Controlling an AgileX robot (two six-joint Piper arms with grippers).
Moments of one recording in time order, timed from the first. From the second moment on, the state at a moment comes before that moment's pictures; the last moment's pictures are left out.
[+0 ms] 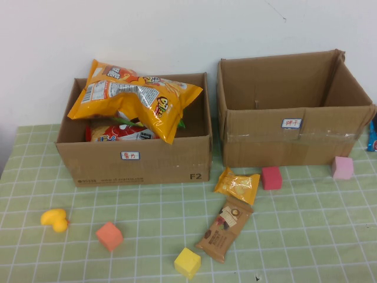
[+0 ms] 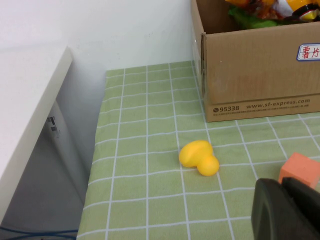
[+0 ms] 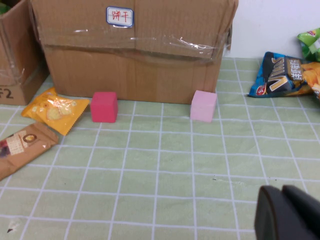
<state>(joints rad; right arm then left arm) 0.09 -0.01 0.02 -0.01 0.42 -0.02 0.07 -0.01 0.02 -0.08 0.34 0.09</state>
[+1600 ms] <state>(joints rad) 0.09 -0.01 0.03 0.92 0.35 -0.22 0.06 0.51 -0.60 -0.75 0.88 0.66</state>
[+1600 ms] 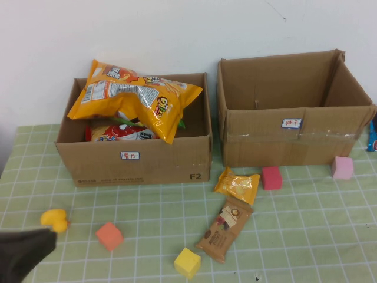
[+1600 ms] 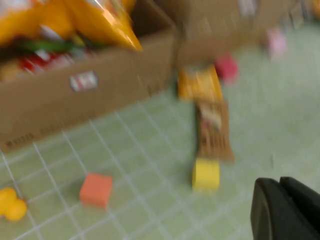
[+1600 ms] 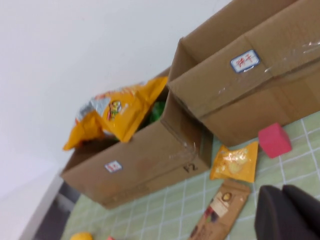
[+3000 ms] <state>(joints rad) 0.09 -0.01 0.03 0.92 0.46 -0.36 -0.73 2.25 -1.73 0.04 0.97 0.26</state>
